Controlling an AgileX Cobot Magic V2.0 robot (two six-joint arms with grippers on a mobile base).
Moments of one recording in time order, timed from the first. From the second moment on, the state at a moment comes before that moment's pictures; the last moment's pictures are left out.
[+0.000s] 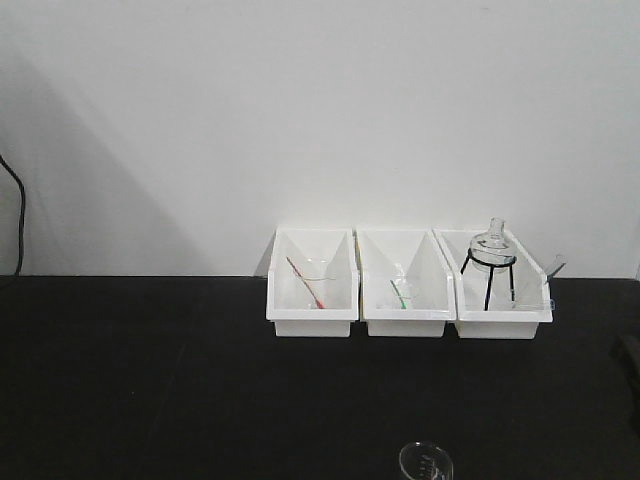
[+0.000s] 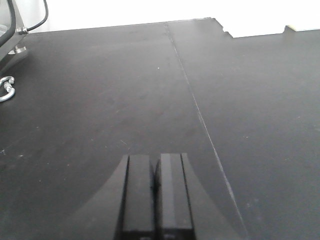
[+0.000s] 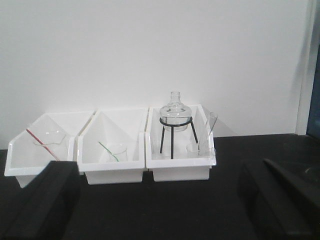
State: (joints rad) left arm -0.13 -0.02 0.03 0.17 0.36 -0.18; right arm -0.04 0.93 -0.43 -0.18 -0.40 0.24
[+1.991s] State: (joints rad) left arm -0.13 -0.02 0.03 0.17 0.36 -0.18; right arm 0.14 2.15 -0.73 -0.66 -1.14 0.26
